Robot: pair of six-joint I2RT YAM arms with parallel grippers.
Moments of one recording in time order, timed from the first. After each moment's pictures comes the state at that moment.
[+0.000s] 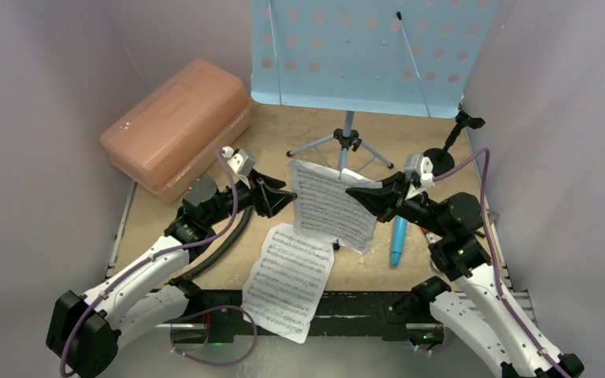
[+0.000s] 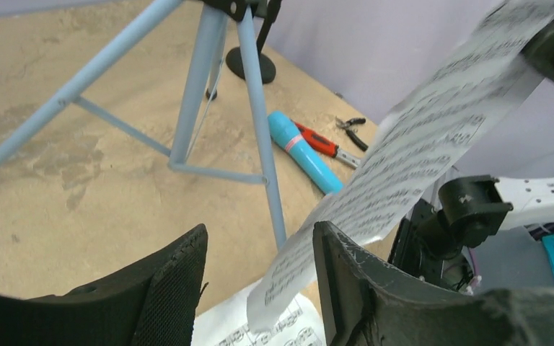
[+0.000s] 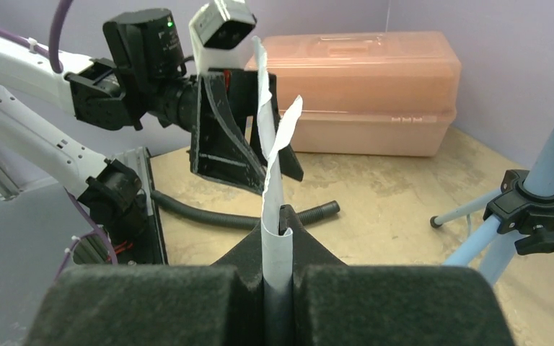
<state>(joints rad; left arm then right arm) -0.56 0.92 0.55 0.37 0.46 -0.39 0.46 0.61 0.66 0.22 -0.67 0.26</state>
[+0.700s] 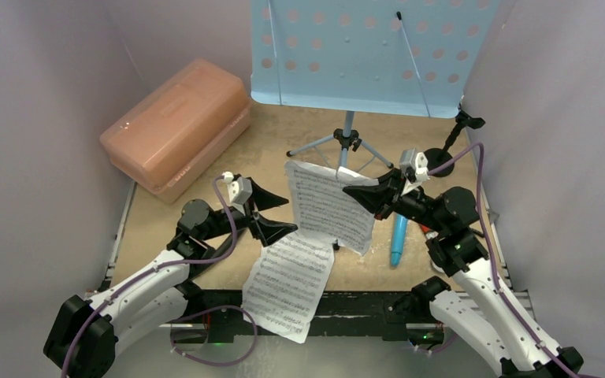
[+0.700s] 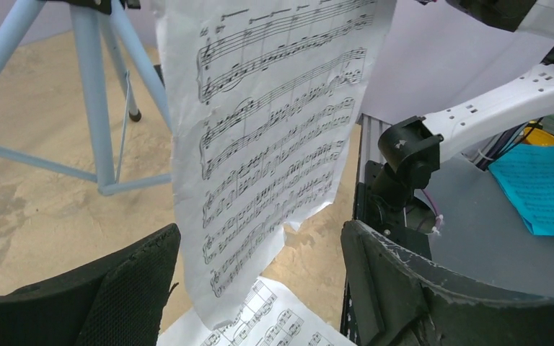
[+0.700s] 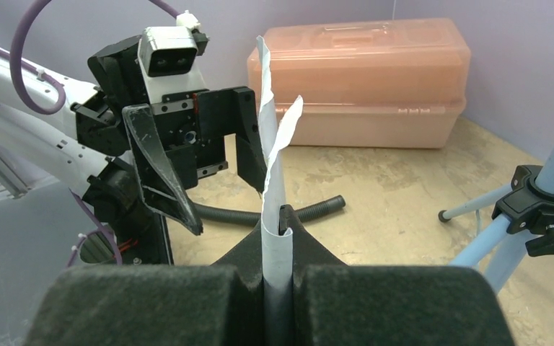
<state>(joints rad) -0.56 0.85 0.33 0.66 0.69 -0.37 0.46 0.65 0.67 0.22 -0.68 0.27</state>
